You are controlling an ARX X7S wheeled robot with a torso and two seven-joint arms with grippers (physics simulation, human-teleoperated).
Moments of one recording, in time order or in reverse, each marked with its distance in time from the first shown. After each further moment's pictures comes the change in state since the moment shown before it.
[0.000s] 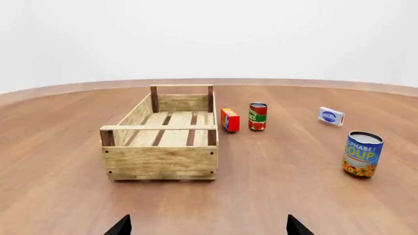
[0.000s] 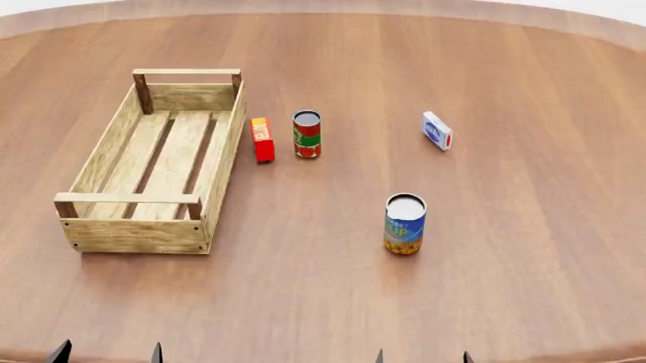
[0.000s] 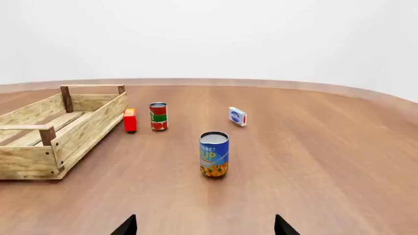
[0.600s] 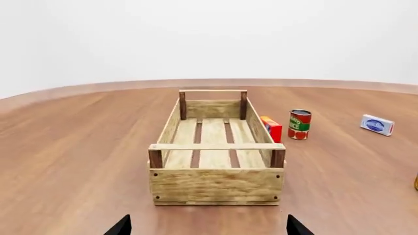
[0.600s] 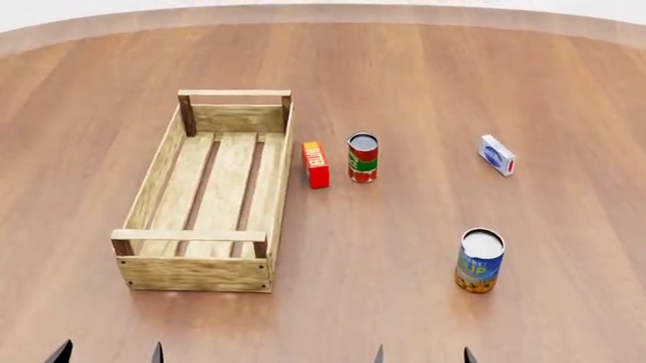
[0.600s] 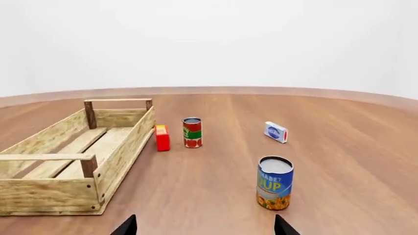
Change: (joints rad) left arm -0.008 -0.057 0.068 -0.011 -0.059 0.001 -0.068; right arm 0.005 0.059 -0.068 0.001 0.070 -0.024 0.064
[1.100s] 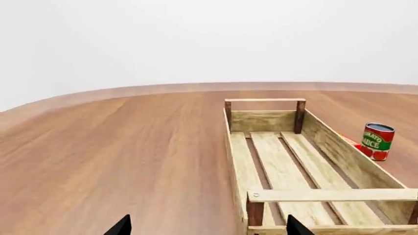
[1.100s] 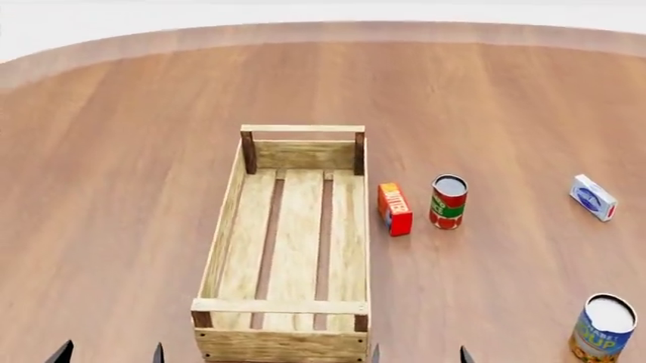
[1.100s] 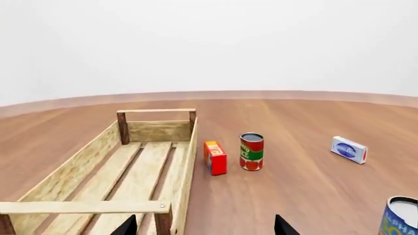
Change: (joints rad) left arm -0.003 -0.032 0.039 -0.004 -0.029 0.004 -0.037; right arm 0.003 0.031 -0.042 -0.001 0.037 -0.006 0.028
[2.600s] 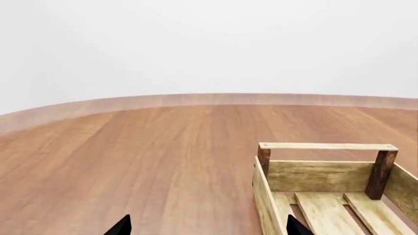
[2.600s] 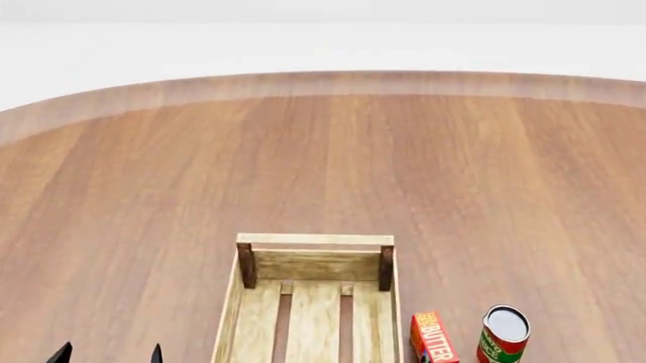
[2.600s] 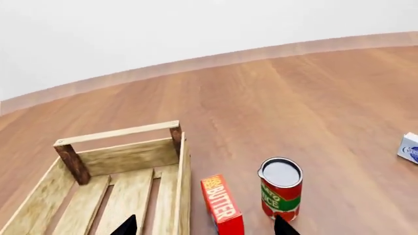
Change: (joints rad) left arm -0.002 -0.058 0.063 0.013 -0.082 -0.006 -0.066; right arm -0.046 0.178 0.094 -0.427 0.392 0.569 0.172
